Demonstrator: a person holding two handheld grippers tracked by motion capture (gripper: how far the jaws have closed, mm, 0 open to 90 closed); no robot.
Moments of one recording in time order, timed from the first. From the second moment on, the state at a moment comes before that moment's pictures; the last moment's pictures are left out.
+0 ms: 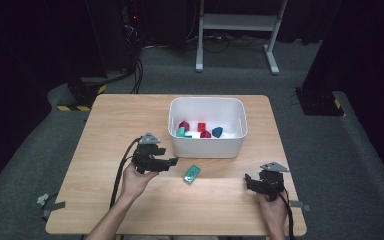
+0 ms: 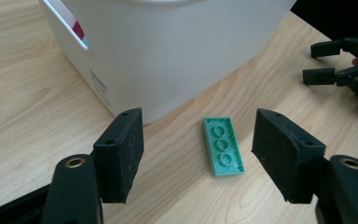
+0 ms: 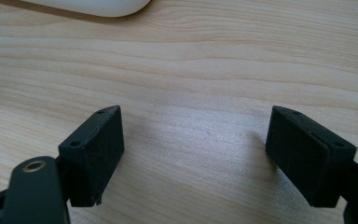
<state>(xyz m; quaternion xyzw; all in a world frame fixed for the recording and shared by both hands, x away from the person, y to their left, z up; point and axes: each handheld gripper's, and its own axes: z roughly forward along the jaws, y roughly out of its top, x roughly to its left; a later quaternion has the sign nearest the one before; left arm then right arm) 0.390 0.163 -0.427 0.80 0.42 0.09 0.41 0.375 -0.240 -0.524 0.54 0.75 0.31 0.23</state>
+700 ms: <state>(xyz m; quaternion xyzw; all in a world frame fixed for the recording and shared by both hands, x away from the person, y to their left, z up) 0.386 0.131 -0.465 0.82 0.41 0.08 0.39 0.375 -0.240 -0.524 0.54 0.75 0.31 0.23</state>
